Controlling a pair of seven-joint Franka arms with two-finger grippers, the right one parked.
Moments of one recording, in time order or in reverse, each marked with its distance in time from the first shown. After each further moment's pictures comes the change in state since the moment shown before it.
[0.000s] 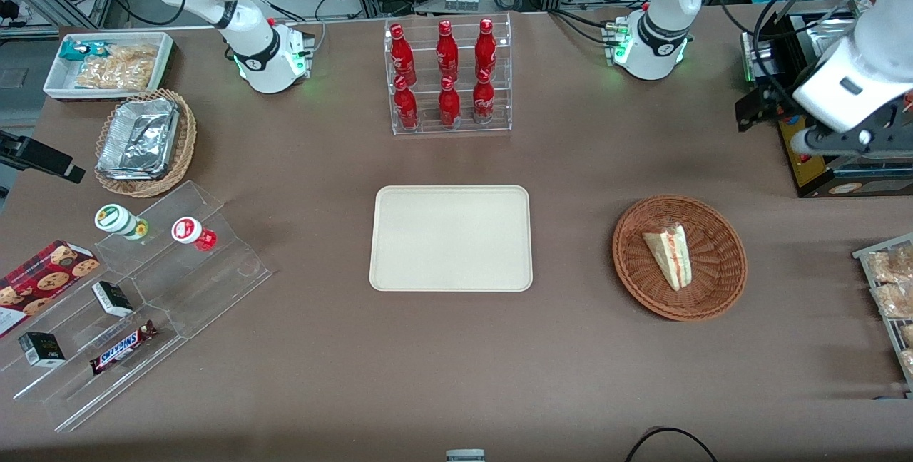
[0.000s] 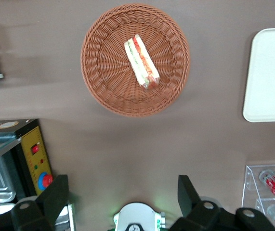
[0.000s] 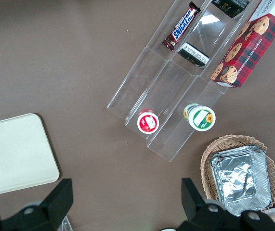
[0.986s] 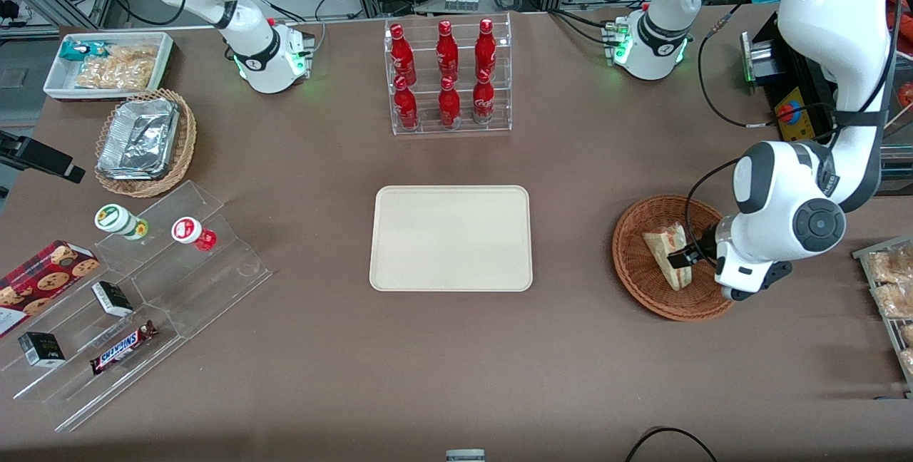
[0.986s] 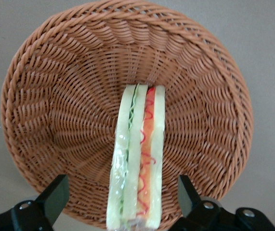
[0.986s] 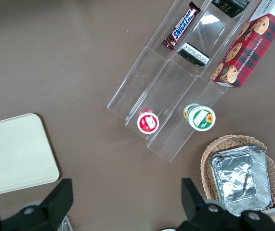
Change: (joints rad) arm 0.026 0.416 0.012 -0.240 -0.005 0.638 -0.538
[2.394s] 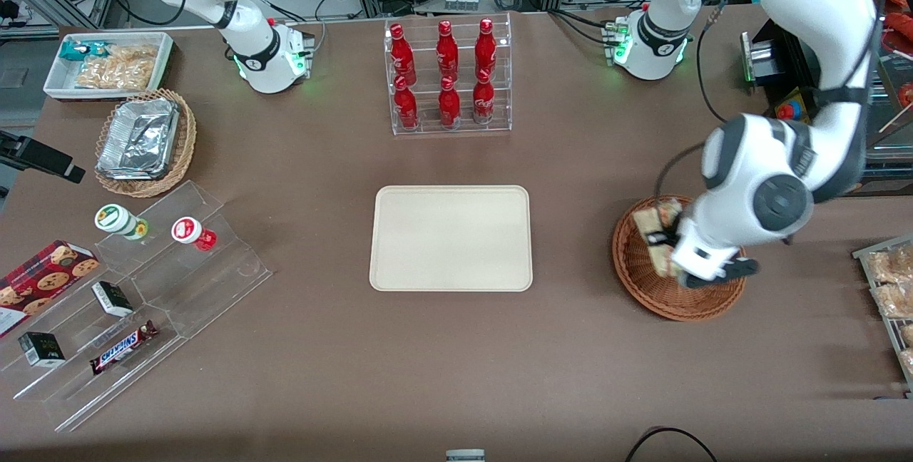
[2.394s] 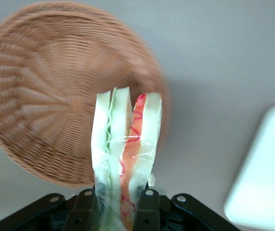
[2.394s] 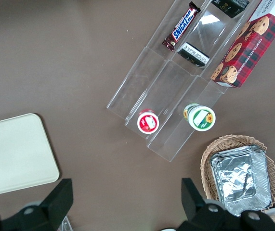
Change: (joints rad) arm -0.113 -0.096 -0.116 0.075 0.023 -0.157 0.137
